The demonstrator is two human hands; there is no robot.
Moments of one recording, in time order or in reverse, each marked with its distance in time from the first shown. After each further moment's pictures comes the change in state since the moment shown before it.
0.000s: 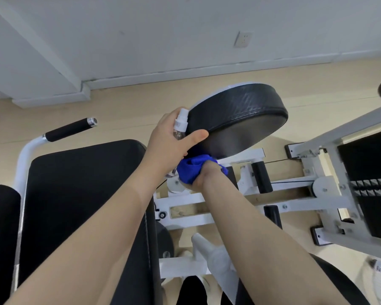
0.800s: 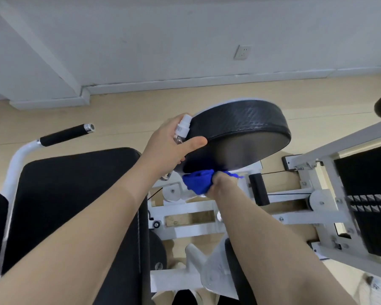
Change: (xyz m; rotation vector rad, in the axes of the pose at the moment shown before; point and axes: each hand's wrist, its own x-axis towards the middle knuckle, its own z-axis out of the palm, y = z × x) left_hand 0.019 0.001 -0.006 0.102 -0.074 0.023; right_hand 0.036 -0.029 -0.037 0.151 0.270 0.008
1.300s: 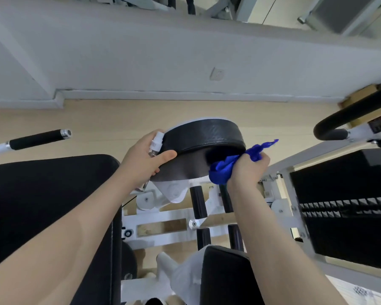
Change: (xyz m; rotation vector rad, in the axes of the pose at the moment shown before) left_hand -0.012 -0.005 0.003 -0.057 0.025 -0.035; right_hand -0.097 -0.081 -0.046 -0.107 0.179 -0.950
